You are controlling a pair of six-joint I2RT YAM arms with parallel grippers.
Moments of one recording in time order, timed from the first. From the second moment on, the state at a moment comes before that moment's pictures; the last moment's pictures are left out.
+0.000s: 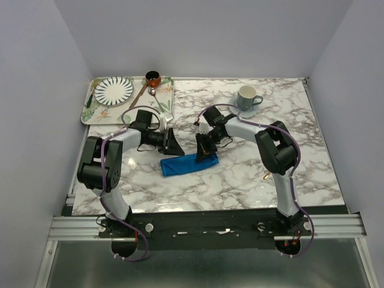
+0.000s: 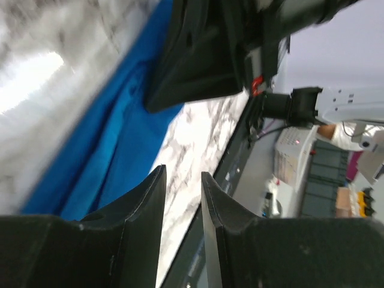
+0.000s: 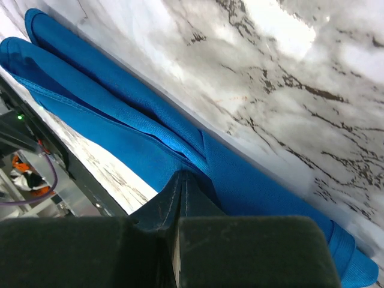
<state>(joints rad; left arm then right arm) -0.18 1.75 0.97 -0.26 1.08 -0.28 0.61 2.15 1.48 -0.59 -0.62 0.27</state>
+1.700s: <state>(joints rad) -0.21 2.06 1.21 -0.48 1.10 -0.03 0.44 2.18 1.33 -0.52 -0.98 0.30</state>
